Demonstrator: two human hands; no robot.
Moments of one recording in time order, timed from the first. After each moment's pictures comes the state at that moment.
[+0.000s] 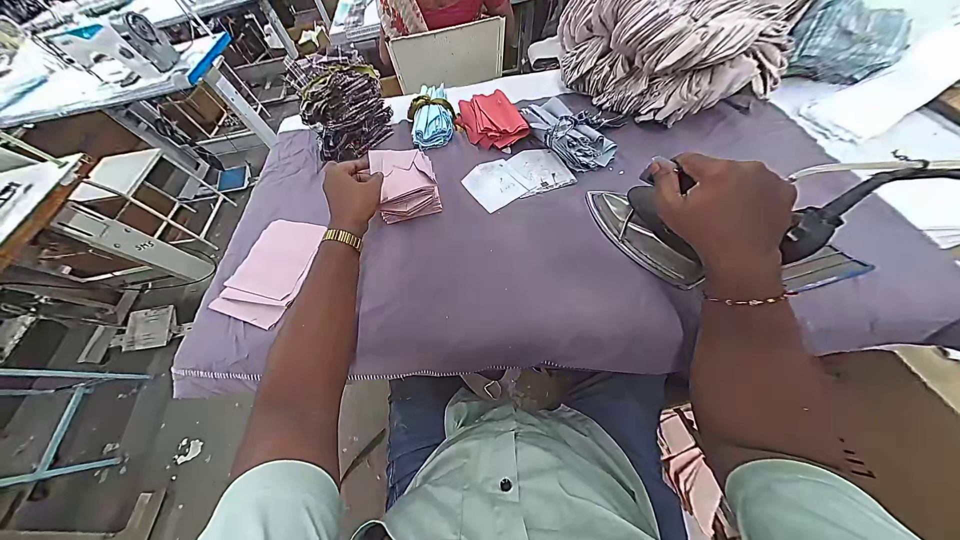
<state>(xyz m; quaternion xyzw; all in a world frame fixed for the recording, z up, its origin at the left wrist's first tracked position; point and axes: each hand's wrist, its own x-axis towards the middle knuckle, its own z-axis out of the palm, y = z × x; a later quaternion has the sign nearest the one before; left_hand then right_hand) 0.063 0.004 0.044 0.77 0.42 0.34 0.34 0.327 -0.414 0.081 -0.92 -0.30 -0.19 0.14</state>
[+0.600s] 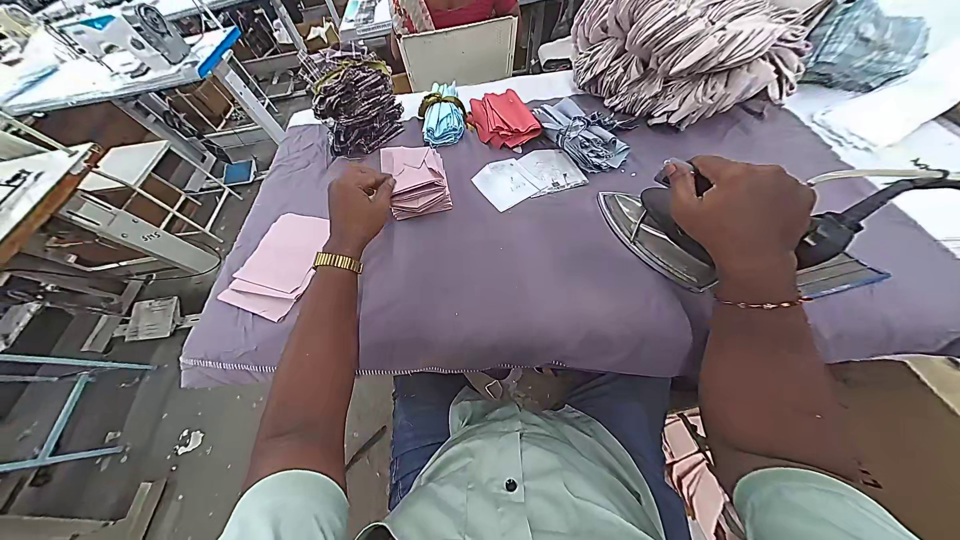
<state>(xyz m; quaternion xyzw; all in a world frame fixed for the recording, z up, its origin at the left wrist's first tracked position) 0.023 -0.015 0.047 0.89 0.27 0.34 0.13 0.326 -0.414 0.078 -0.92 -0.30 -0.19 0.14</state>
